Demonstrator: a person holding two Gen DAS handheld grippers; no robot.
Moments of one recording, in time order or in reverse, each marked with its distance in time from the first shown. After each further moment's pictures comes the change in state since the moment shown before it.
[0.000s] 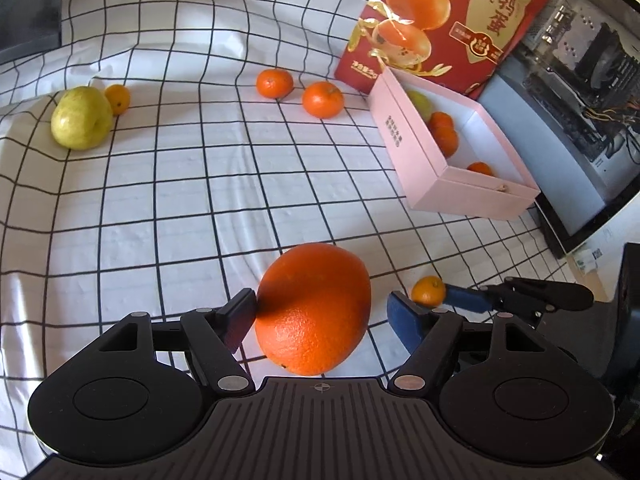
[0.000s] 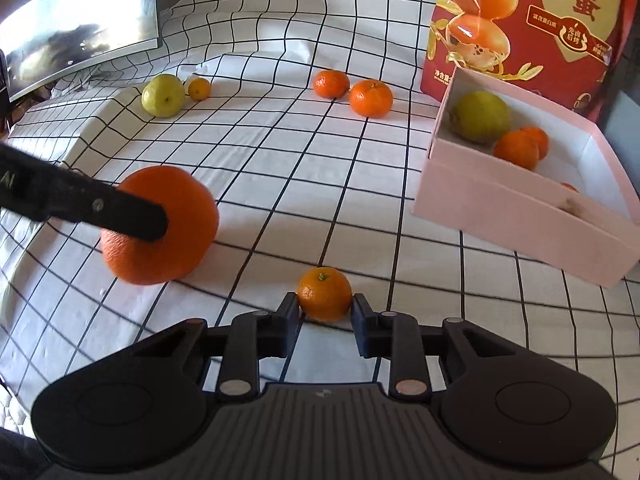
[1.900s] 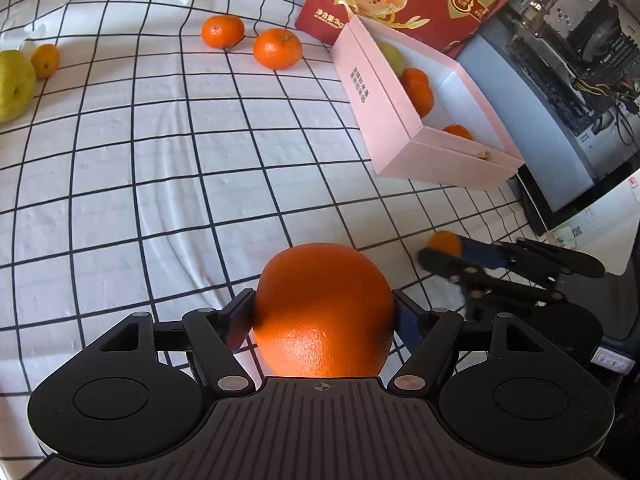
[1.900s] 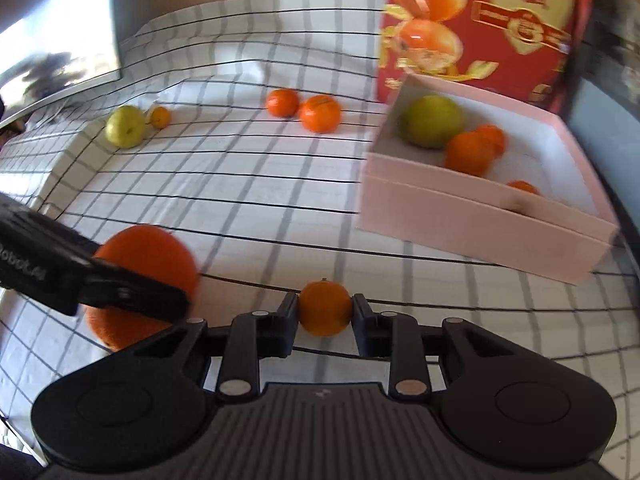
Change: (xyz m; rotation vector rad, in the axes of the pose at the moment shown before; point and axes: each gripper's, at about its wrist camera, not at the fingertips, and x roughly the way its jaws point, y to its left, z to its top) left arm 0.046 -0.016 0.007 -0.013 0.131 -0.119; right arm -0.010 -0.037 0.006 0.083 -0.036 -0.055
